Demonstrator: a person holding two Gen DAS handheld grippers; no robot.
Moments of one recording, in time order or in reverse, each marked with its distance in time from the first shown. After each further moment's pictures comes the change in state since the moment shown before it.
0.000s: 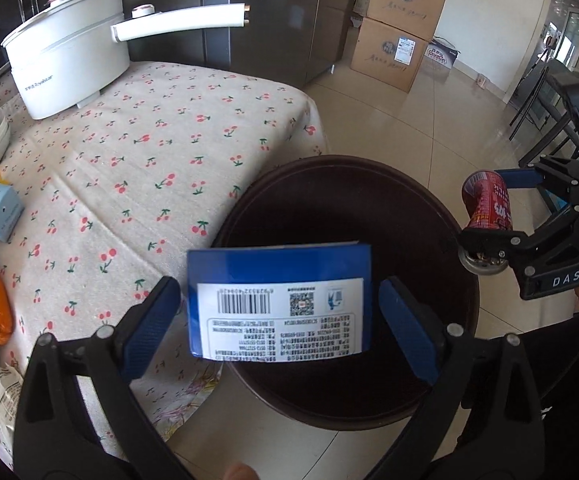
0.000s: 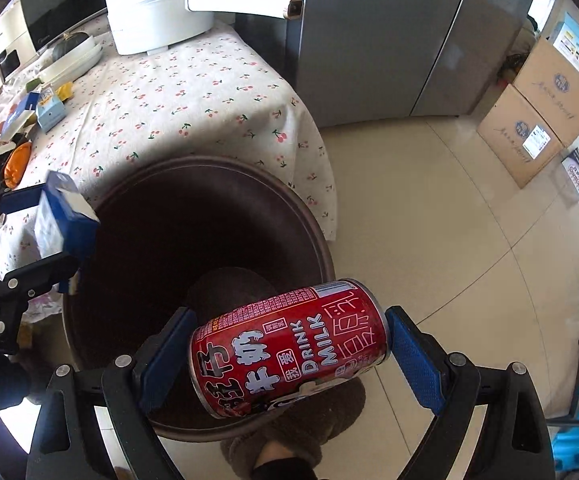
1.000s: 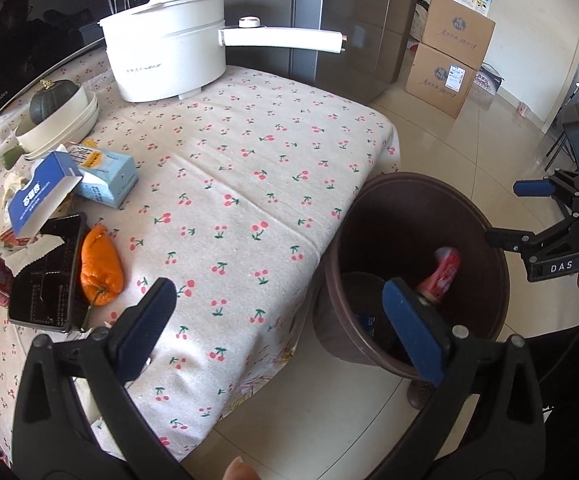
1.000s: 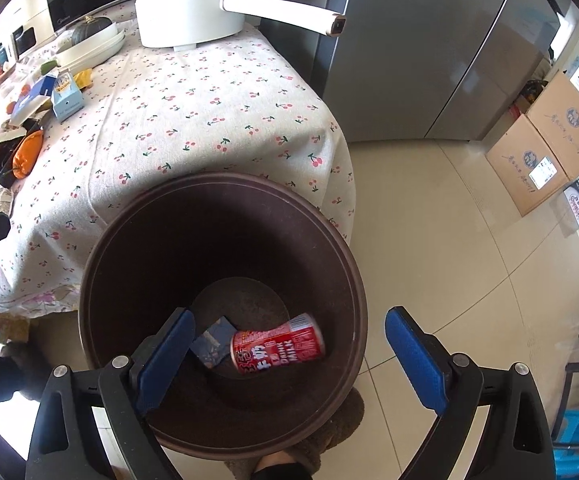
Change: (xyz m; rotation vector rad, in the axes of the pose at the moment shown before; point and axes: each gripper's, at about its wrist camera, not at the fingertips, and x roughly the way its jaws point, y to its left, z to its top) left arm -0.065 0.074 -0.023 -0.115 -0.036 0.145; right arm -0.002 0.040 0.026 -0.090 -0.018 -0.019
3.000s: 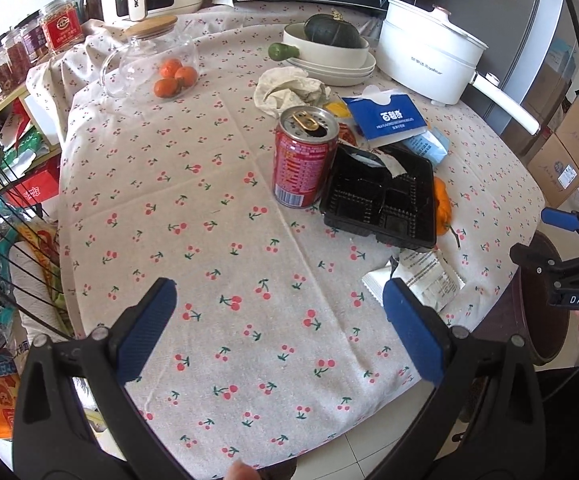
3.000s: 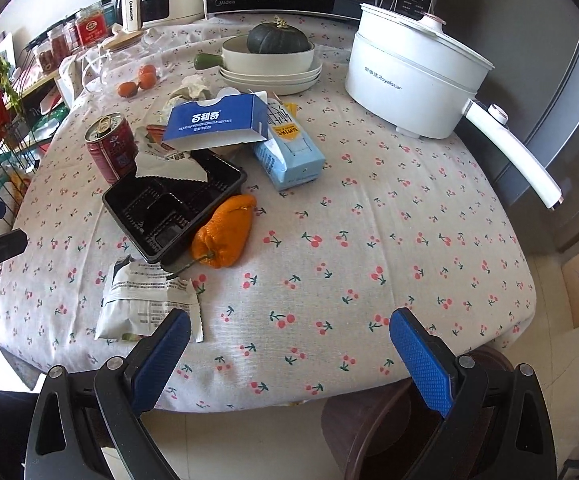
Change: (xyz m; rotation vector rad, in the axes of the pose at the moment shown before) left arm -0.093 0.245 -0.103 -0.436 0.036 0.258; right arm -0.017 0.268 0.106 -0.253 -0.111 0.181
